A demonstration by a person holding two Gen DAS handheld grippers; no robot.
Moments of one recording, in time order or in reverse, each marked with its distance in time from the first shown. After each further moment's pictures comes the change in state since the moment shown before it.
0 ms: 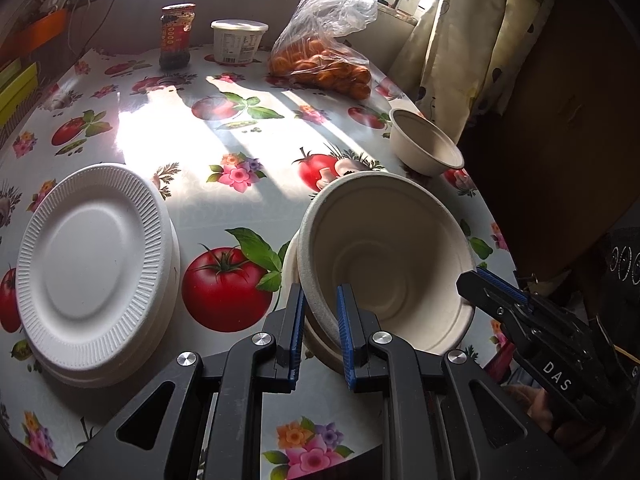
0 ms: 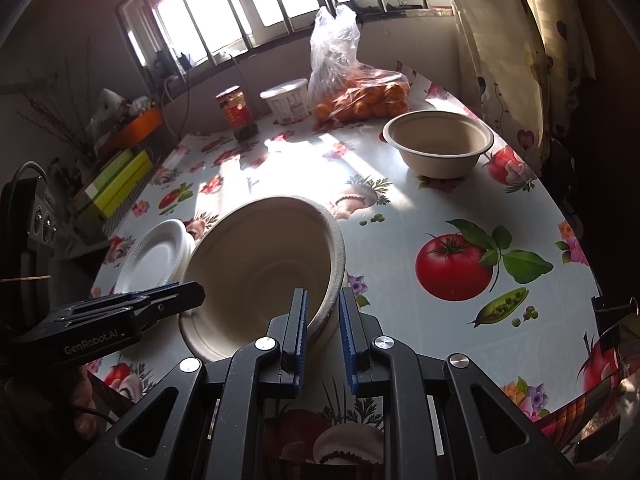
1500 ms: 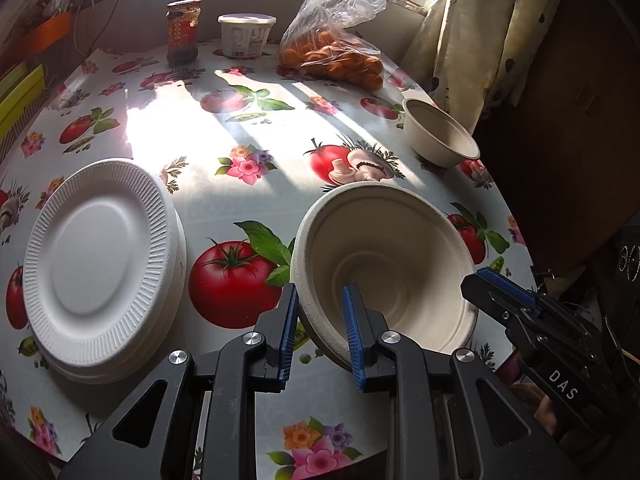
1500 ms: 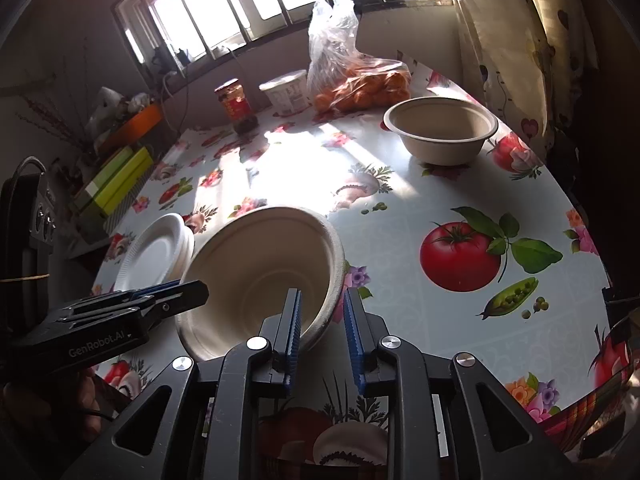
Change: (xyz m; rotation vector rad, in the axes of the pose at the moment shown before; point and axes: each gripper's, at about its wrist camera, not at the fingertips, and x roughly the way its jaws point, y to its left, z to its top) left arm 0.007 -0.001 -0.002 0.005 0.025 0.059; right arm 0.009 -0.002 -0.004 0.005 0.016 0.009
